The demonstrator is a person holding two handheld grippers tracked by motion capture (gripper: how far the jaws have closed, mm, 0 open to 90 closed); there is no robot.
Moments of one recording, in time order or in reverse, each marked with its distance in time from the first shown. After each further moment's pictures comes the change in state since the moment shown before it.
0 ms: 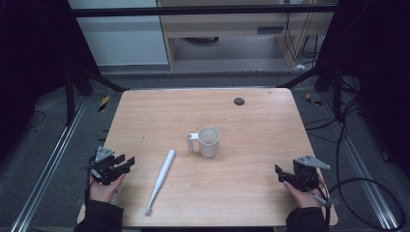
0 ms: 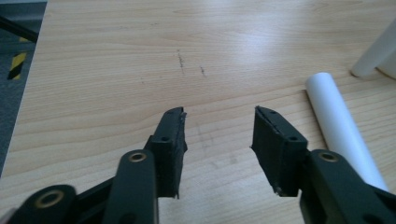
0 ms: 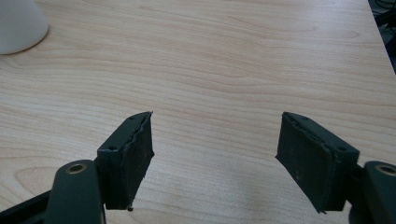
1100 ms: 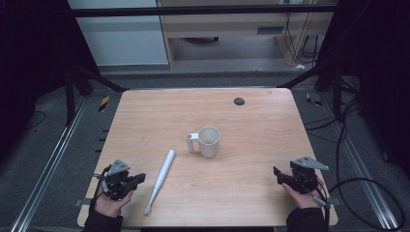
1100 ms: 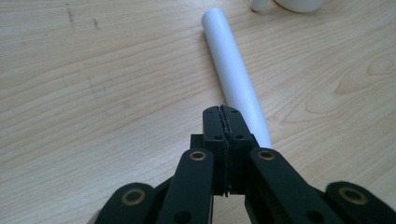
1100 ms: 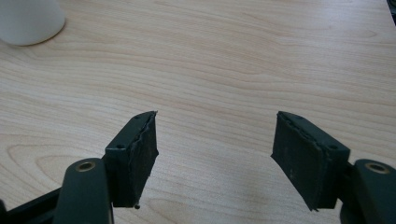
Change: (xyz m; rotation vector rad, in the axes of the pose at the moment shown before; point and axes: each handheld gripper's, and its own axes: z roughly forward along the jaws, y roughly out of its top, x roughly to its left) left arm -0.051 -0.017 -0.016 0.156 -0.198 0.120; right arm 0.006 -0.001 -0.003 0.013 0.028 -0.025
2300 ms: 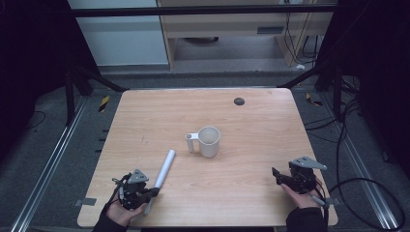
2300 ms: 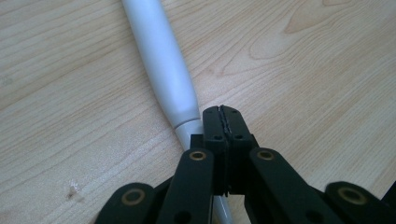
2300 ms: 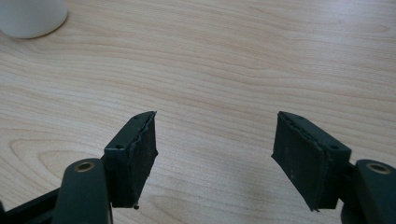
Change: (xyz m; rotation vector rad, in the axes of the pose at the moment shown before) left arm -0.032 -0.011 0.021 0.155 -0.102 0.107; right arm 0.001 -0.001 0.003 0.020 0.012 -0.008
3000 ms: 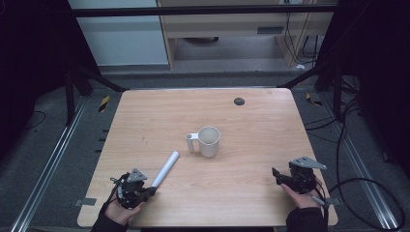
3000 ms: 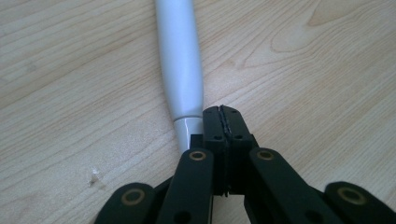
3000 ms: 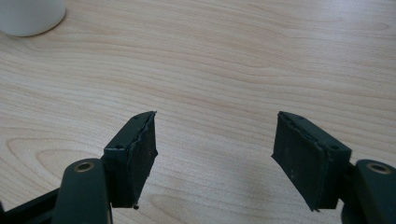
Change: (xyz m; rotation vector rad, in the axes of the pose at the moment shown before) left arm 0.007 -0.002 0.000 0.025 0.043 -0.023; right arm 0.000 -0.001 0.001 0.005 -0.002 0.001
